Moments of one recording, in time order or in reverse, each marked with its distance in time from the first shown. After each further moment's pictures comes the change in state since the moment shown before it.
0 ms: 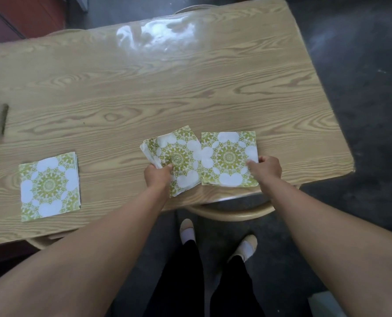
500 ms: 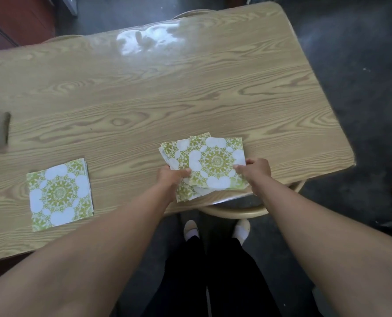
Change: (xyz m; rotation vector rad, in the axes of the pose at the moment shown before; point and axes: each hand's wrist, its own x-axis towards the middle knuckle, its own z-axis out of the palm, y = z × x) left_hand 0.010 0.011 -0.026 0.037 -0.386 -0.136; right_hand -0.046 -0.025 0.039 0.121 -0.100 0.107
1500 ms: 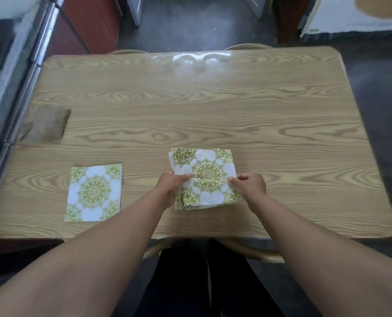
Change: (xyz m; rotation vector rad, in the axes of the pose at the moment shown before) left_hand 0.008 0.061 -0.058 -0.053 0.045 0.009; right_hand -0.006 -0.070 0.066 -0.186 -0.204 -0.184
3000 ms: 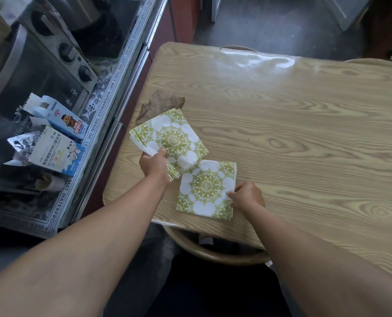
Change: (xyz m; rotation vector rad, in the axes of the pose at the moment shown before) left_hand 0.022 0.034 -0.352 -0.577 0.637 0.225; right_hand -0.109 -0.084 0.317 -0.529 -0.178 -0.001
